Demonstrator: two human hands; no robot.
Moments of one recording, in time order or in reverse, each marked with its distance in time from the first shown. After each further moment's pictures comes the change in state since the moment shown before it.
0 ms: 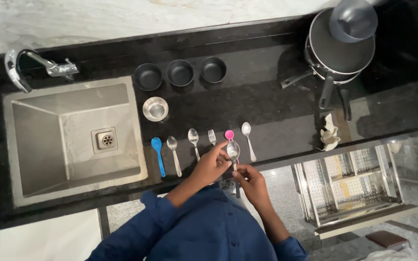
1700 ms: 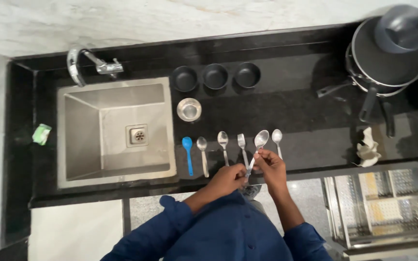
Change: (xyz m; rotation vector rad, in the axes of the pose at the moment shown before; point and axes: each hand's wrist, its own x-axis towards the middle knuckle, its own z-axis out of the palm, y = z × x) left_hand -0.036 -0.016 -0.018 0.177 -0.079 -0.138; right_hand 0.064 -0.007 0.033 0.308 0.055 -0.021
